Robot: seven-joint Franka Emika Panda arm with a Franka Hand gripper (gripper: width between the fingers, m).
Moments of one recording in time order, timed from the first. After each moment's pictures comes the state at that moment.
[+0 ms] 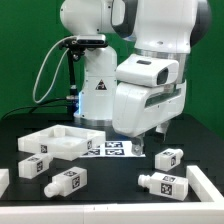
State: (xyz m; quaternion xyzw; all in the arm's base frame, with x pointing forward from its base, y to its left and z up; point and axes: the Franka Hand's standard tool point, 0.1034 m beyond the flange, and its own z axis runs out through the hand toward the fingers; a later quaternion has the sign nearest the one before) arm 0.578 0.051 0.088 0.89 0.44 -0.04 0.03
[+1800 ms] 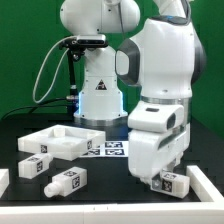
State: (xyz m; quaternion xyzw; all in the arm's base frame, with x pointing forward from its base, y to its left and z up) arm 0.550 0.074 0.027 0.90 0.43 0.02 0.01
